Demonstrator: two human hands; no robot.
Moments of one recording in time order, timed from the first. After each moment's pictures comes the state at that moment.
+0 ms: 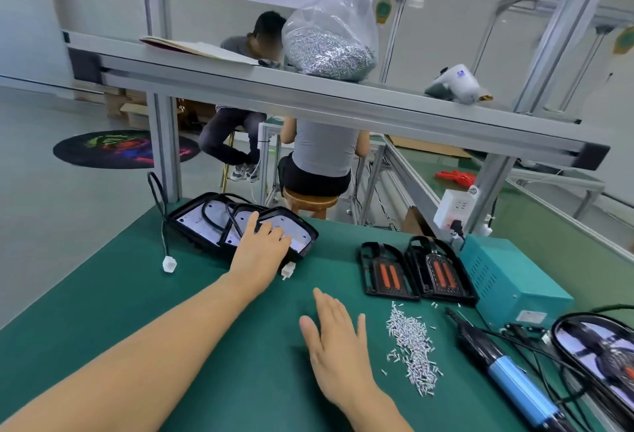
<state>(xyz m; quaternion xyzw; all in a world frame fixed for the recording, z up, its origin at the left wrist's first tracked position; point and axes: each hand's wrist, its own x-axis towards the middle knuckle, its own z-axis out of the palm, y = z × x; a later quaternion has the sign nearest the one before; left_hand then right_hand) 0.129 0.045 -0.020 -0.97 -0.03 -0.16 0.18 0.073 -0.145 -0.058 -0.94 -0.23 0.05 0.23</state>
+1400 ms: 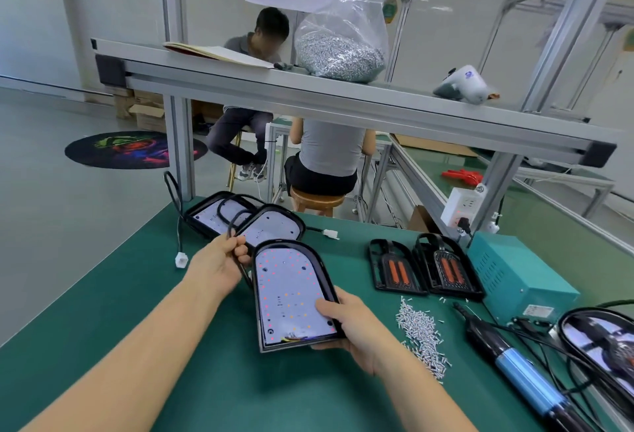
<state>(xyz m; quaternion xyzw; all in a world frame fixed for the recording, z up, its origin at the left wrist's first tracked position) 0.075 0.088 -0.003 -0.31 -0.22 -0.21 -0.90 0.089 -0.136 -0.026 -0.69 -0.13 0.32 0.64</state>
